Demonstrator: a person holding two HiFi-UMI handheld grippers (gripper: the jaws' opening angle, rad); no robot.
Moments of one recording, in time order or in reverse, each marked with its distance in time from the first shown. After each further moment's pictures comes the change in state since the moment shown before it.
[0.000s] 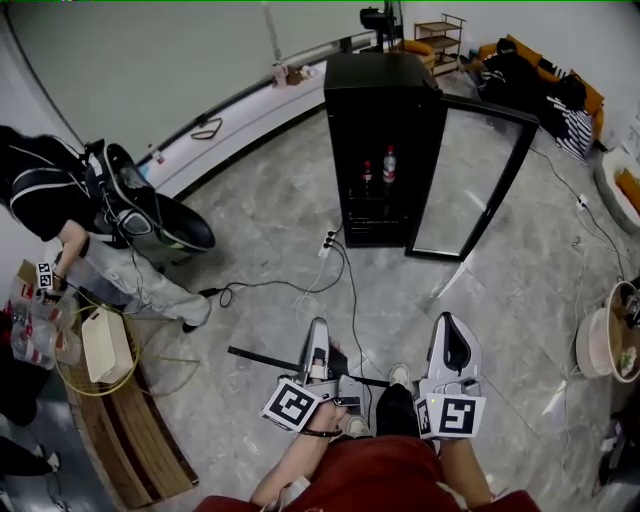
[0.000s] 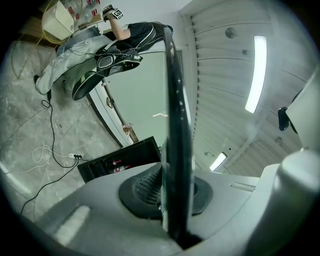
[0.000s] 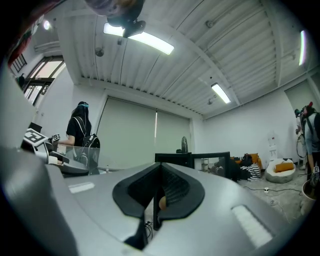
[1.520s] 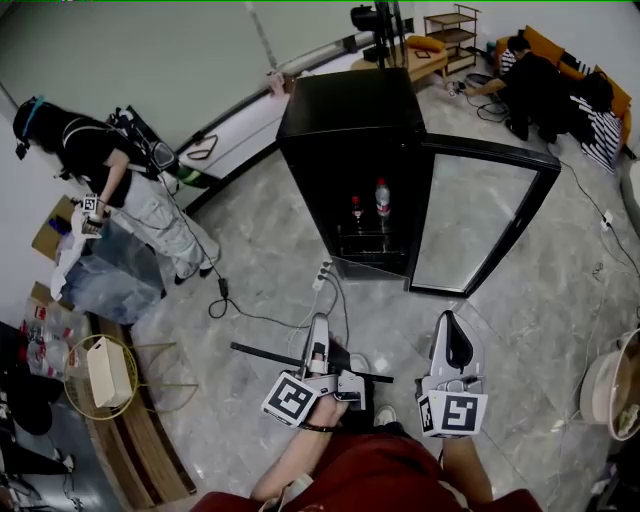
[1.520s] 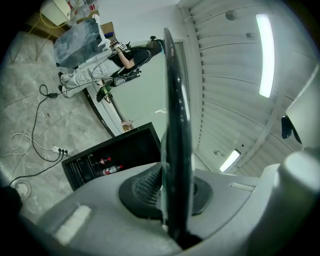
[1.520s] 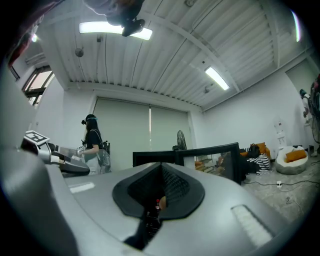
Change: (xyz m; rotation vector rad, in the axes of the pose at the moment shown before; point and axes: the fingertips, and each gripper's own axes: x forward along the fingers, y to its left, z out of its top) left arm 0.274 -0.020 -0.086 0.005 -0.038 0.008; right arm 0.221 -0.191 -0.043 0.089 0.020 0.041
